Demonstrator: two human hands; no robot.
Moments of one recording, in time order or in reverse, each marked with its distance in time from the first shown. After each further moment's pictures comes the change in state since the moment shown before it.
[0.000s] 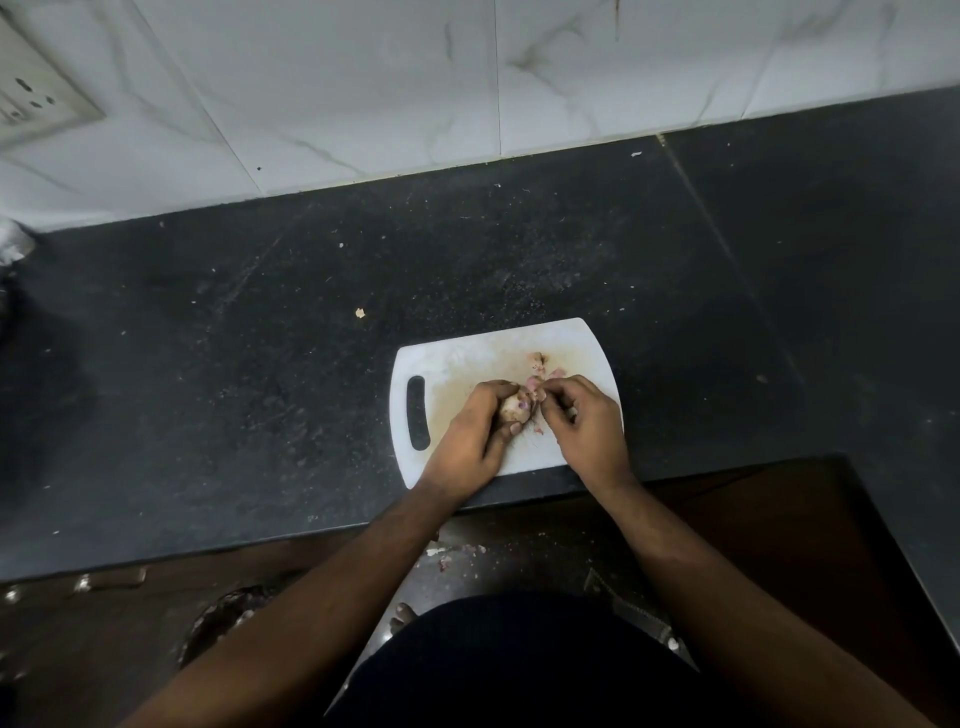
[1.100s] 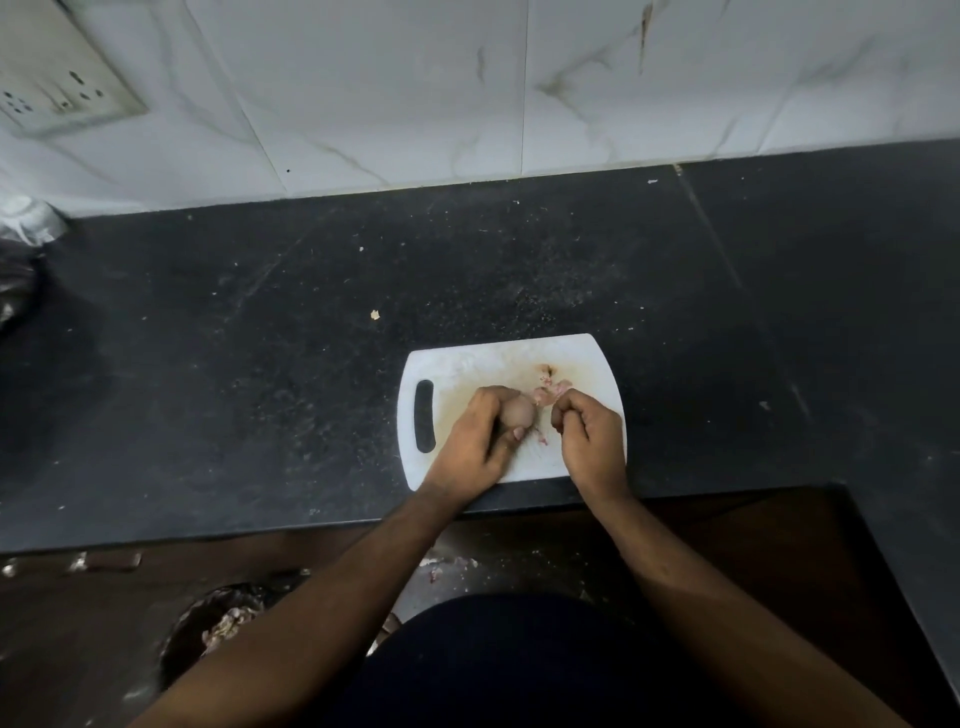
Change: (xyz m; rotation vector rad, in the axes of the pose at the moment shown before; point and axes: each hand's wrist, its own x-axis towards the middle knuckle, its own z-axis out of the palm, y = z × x) left_hand -0.002 0.001 0.001 0.025 0.084 0.014; right_hand -0.002 -0.011 0.001 0.118 0.016 0.105
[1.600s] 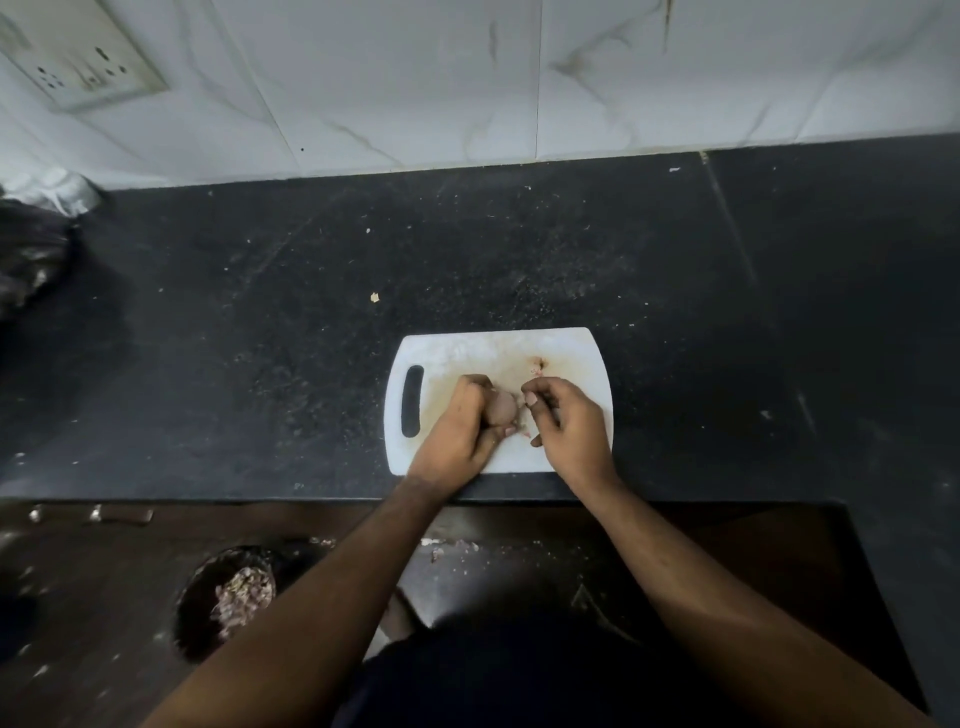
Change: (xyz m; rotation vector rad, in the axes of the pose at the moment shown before) left_hand -0.002 0.010 0.009 0.117 0.014 -0.085; right_hand 0.015 0.021 -0.004 0.047 -0.185 -0.069
